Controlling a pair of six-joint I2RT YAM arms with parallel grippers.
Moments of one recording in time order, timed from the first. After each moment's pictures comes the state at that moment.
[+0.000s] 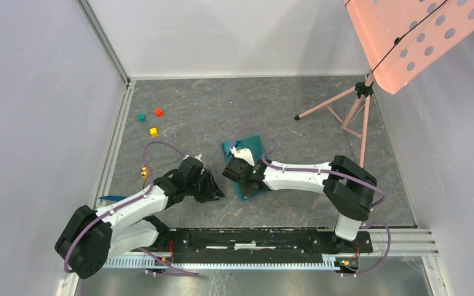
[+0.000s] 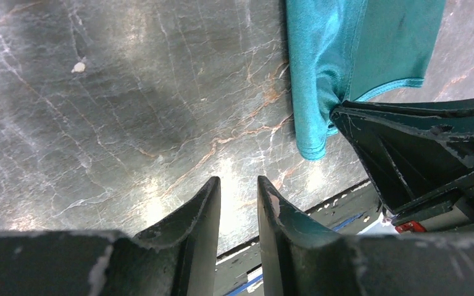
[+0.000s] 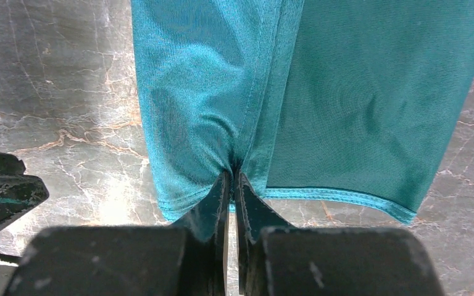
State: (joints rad) left arm -0.64 1.05 0.39 -0.25 0.21 -0.91; right arm 1.12 1.78 1.12 -0.59 0.32 0.72
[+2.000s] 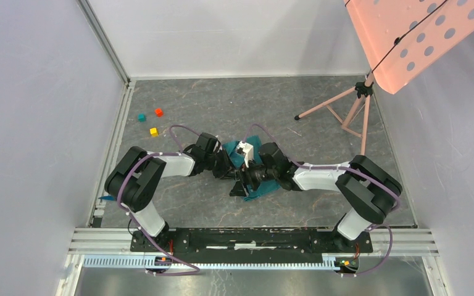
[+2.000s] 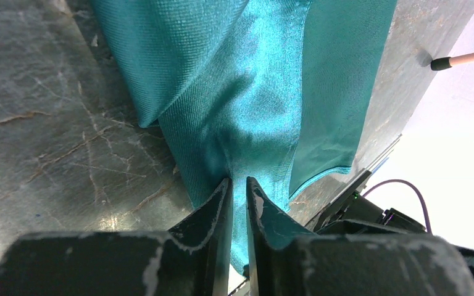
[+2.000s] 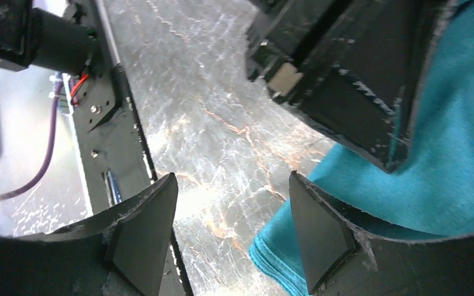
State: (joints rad) left arm -0.53 1.69 0.70 0.09 0.45 -0.93; right arm 0.84 1.62 0.71 0.30 -0.54 0.32
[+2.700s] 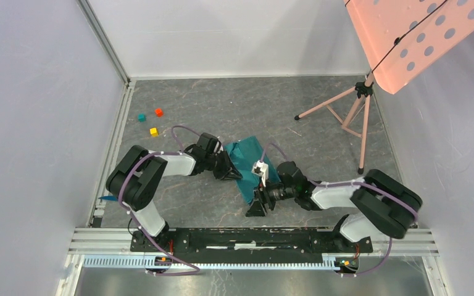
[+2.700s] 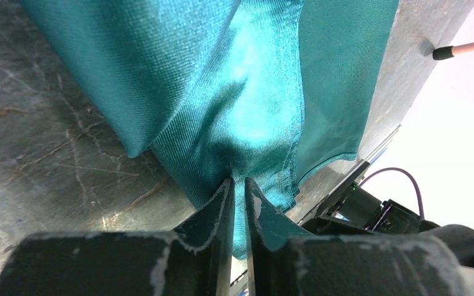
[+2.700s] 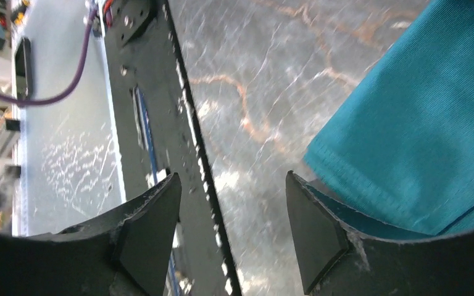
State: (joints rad) left arm -0.52 1.71 0.70 0.09 0.49 -0.92; right arm 0.84 1.51 0.37 0.59 -0.68 0.36
